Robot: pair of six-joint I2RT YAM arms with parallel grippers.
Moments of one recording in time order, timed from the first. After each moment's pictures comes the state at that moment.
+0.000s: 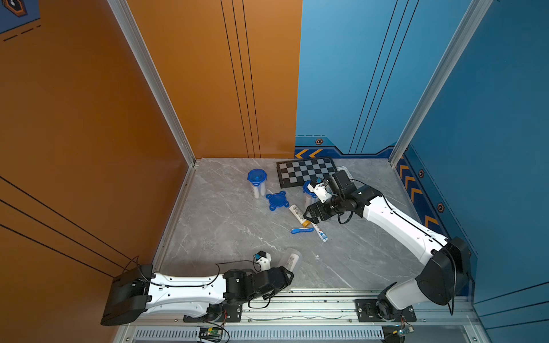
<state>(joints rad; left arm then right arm) -1.36 0.99 0.35 -0.15 -0.24 -1.73 0.55 1.51 1.32 -0.81 -0.30 0.07</state>
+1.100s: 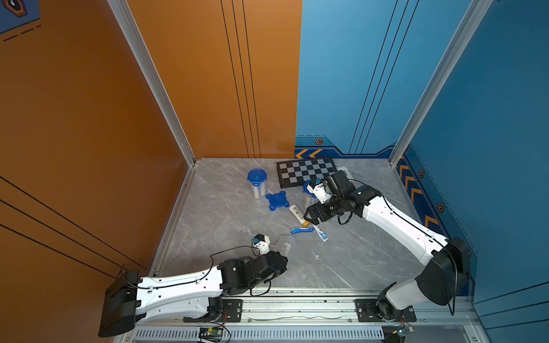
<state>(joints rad) -1.21 0.96 0.57 -0.39 -0.29 -1.51 0.57 1.52 1.35 -0.86 -0.25 0.07</state>
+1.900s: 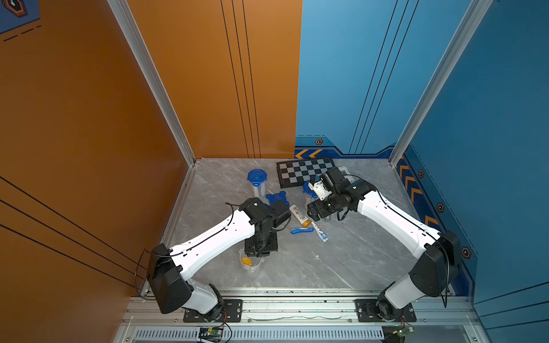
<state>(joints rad) -0.83 1.48 1.37 -1.50 0.05 -0.93 0.58 1.59 1.43 -0.94 -0.09 0.06</state>
